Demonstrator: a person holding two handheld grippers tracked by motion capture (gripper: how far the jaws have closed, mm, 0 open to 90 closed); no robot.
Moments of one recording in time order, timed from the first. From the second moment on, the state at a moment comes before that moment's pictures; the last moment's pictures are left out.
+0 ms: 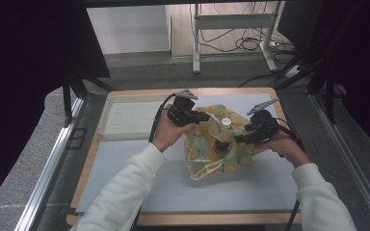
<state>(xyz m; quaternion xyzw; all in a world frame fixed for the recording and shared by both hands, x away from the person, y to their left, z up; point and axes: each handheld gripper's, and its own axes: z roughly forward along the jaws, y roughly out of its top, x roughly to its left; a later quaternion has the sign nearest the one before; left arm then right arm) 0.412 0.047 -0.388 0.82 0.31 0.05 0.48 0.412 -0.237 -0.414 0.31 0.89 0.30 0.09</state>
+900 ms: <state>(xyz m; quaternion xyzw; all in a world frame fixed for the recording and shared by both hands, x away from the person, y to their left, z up) 0.413 0.050 -0.386 0.82 0.31 0.05 0.48 0.427 -0.223 -0.413 0.25 0.92 0.30 0.05</state>
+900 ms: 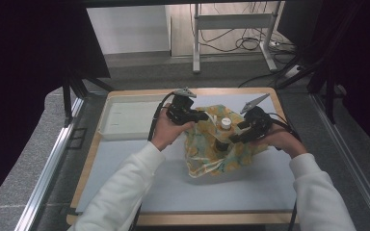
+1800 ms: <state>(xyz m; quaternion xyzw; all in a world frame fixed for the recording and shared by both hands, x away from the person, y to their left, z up) 0.418 0.054 -0.391 0.82 0.33 0.05 0.47 0.416 -0.250 -0.384 0.27 0.90 0.35 0.06</state>
